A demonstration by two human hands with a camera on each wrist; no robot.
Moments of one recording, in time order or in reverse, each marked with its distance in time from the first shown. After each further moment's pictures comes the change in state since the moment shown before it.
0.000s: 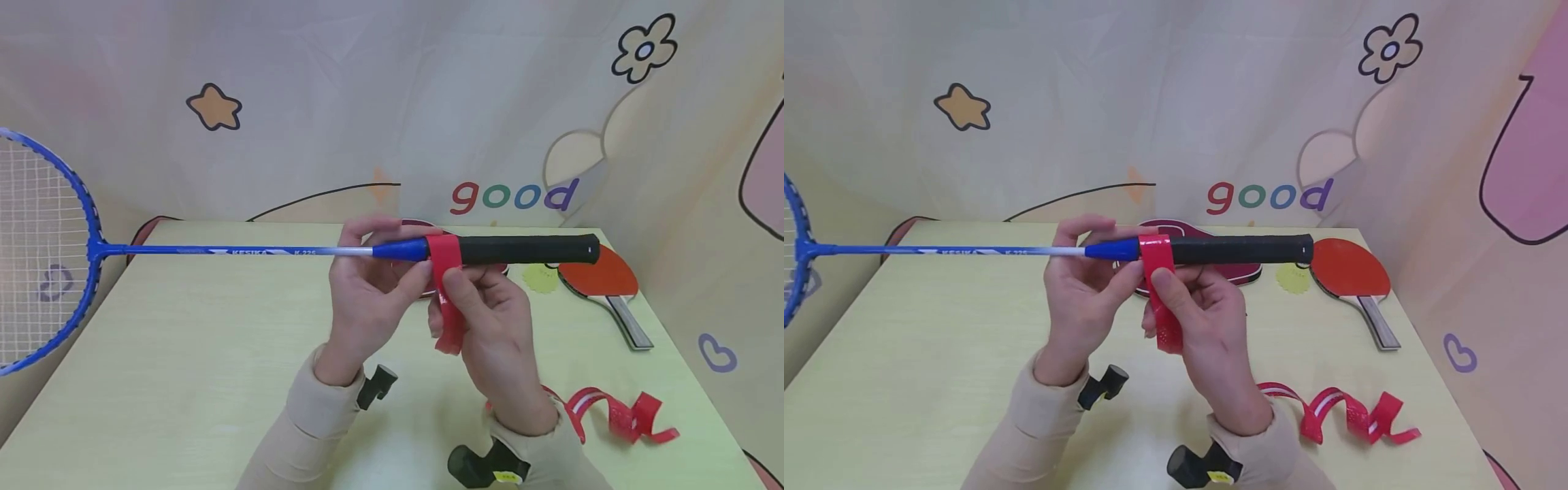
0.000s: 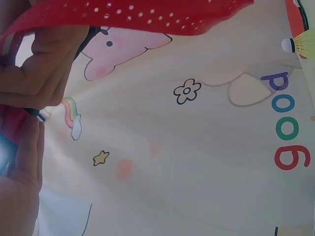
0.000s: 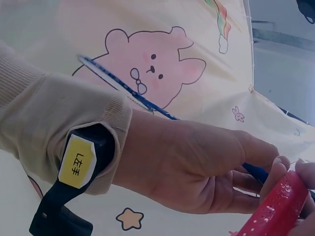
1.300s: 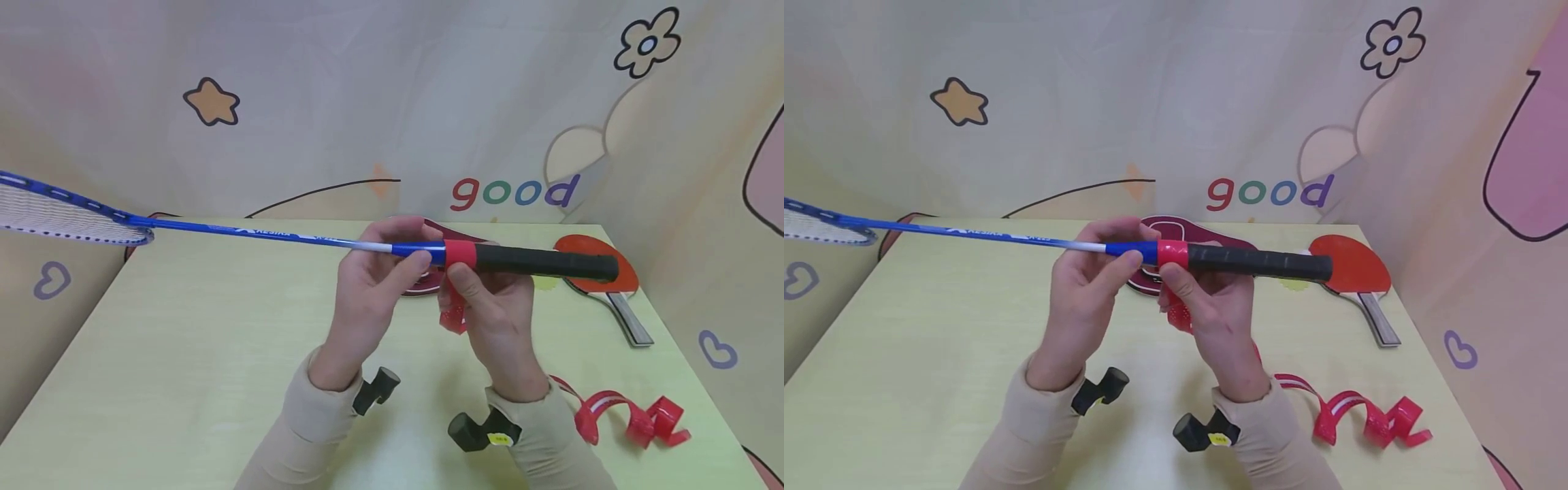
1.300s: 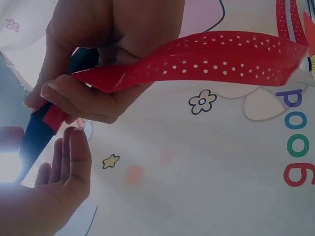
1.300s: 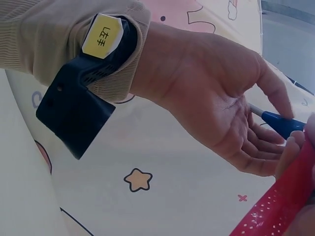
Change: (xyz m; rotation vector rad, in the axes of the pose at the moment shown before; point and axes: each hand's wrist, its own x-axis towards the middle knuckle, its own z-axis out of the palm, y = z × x) left_hand 0.000 0.013 0.004 0.046 0.000 -0.237; right_hand 0.021 0.022 -0.019 0.047 -0.032 -0.216
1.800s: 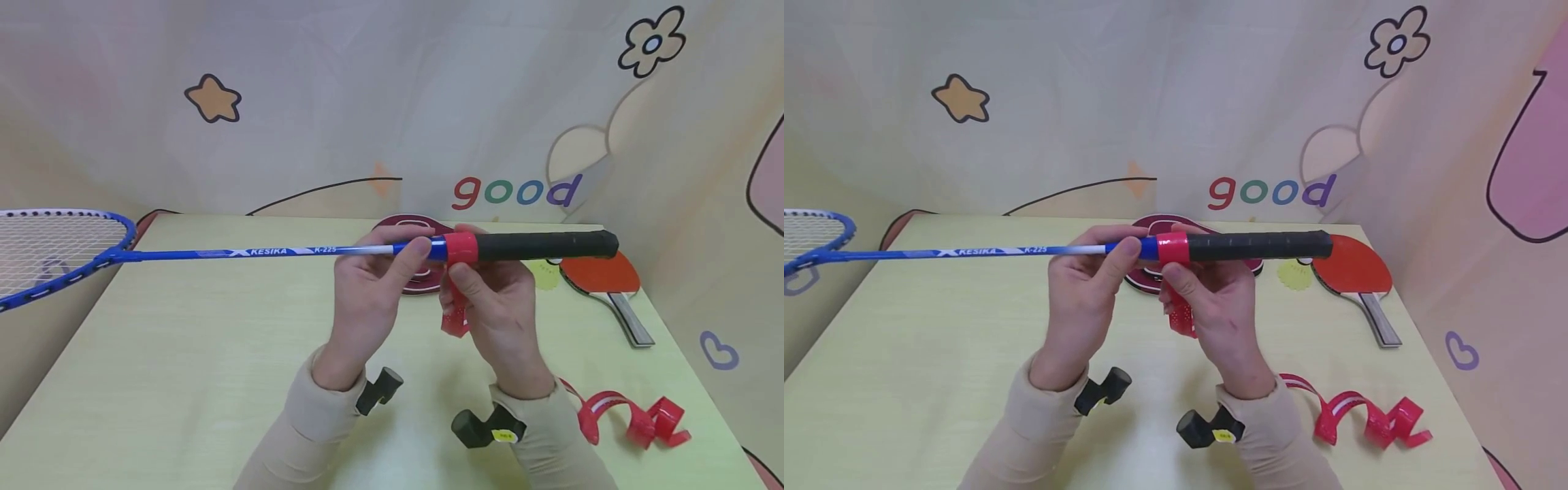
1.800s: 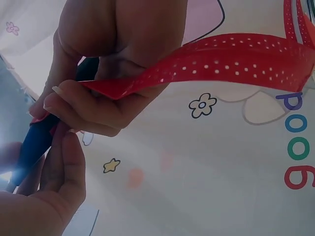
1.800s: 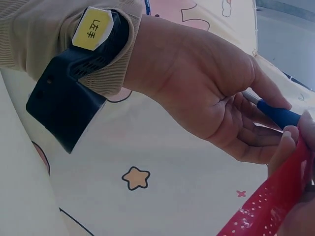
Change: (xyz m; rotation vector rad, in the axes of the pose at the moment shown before) left_hand -0.001 -0.001 0.001 0.136 0.137 0.024; right_hand 0.005 -0.003 -0.002 0.042 -0.038 0.055
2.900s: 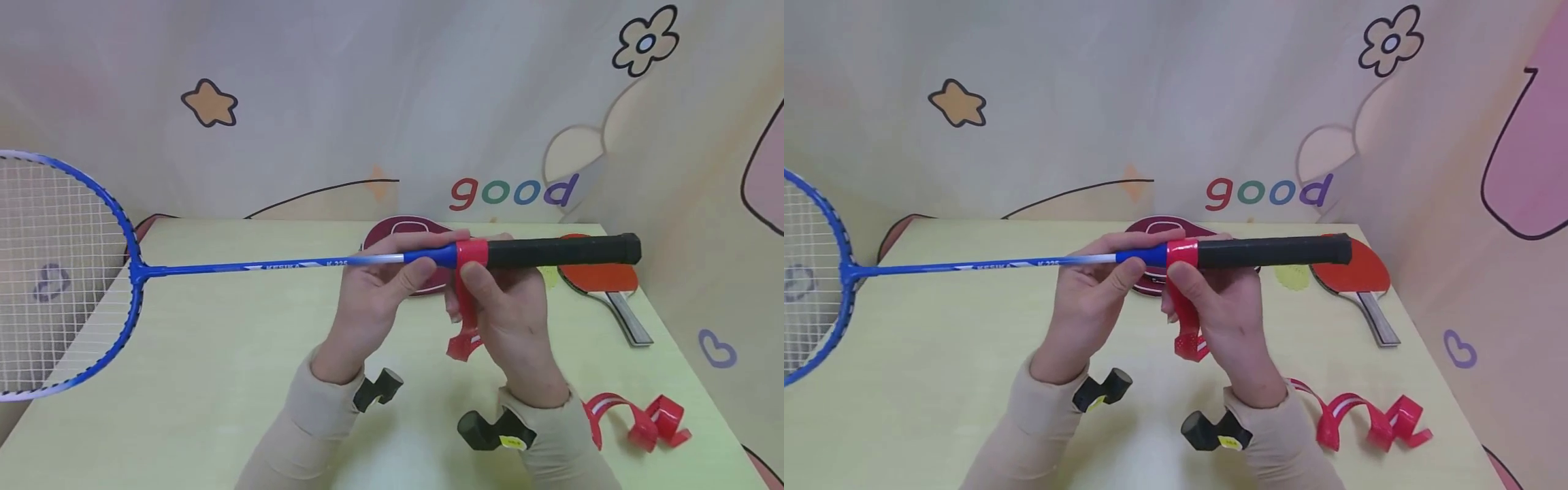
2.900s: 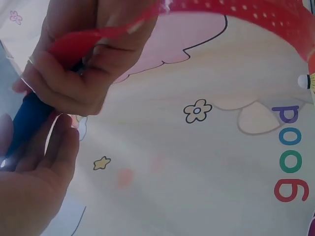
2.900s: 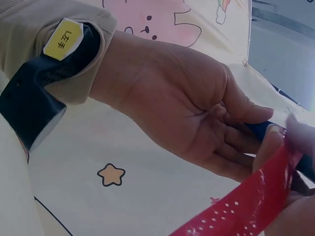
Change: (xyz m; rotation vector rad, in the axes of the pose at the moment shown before) left_hand 0.005 -0.005 0.001 -0.177 -0.245 0.006; right_hand -0.006 -0.020 -0.001 -0.148 0.022 0.082
